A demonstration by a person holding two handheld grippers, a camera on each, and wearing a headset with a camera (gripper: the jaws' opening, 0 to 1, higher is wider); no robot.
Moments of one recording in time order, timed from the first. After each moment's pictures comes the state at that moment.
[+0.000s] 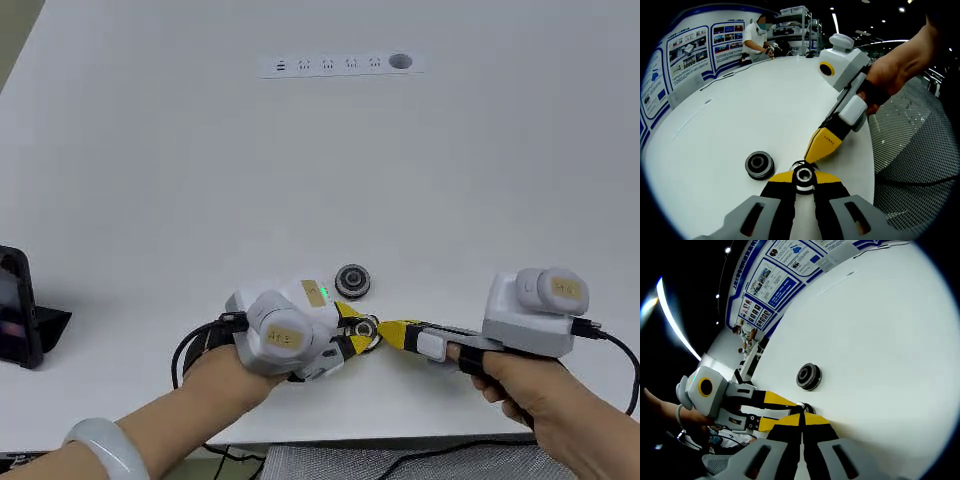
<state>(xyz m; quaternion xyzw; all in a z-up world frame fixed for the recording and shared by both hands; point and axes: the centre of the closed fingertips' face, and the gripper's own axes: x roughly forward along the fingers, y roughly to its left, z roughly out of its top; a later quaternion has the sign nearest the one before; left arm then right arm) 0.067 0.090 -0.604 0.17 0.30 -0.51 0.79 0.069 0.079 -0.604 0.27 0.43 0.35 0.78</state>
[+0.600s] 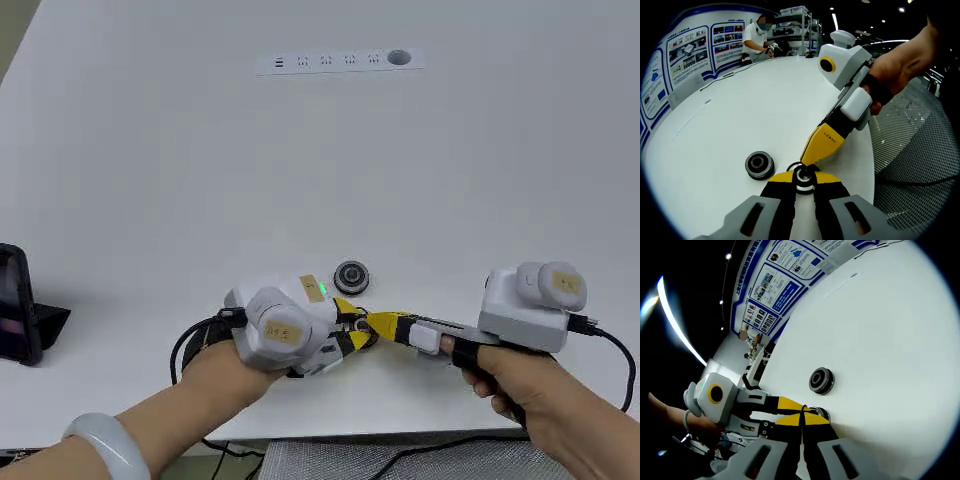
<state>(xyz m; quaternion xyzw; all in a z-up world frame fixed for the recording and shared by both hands) 0.067 0.090 -0.604 0.17 0.30 -0.51 0.79 0.069 0.091 -0.588 0.30 0.42 0.37 0.78</state>
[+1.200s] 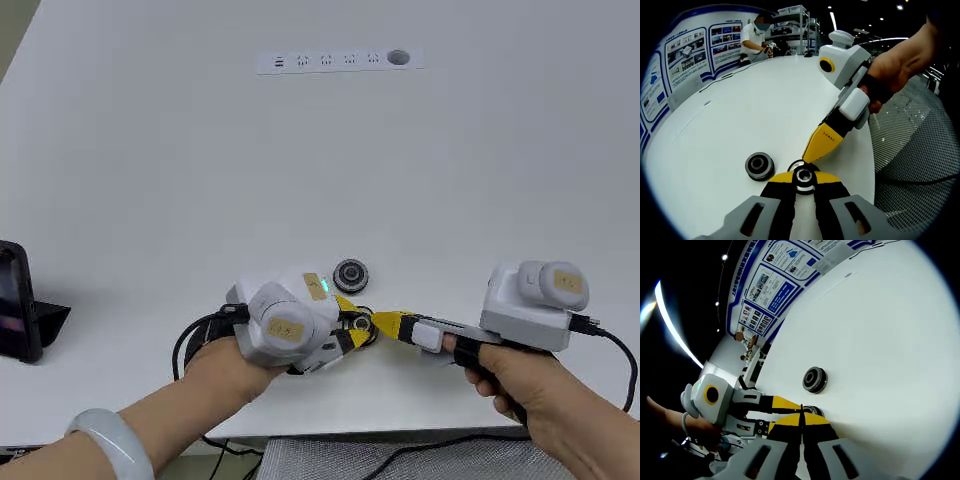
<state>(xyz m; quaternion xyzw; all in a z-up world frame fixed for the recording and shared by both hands) 0.066 0.089 -0.603 0.18 0.29 -0.51 0.79 0.069 0.084 -0.594 0.30 0.43 0.35 0.78</state>
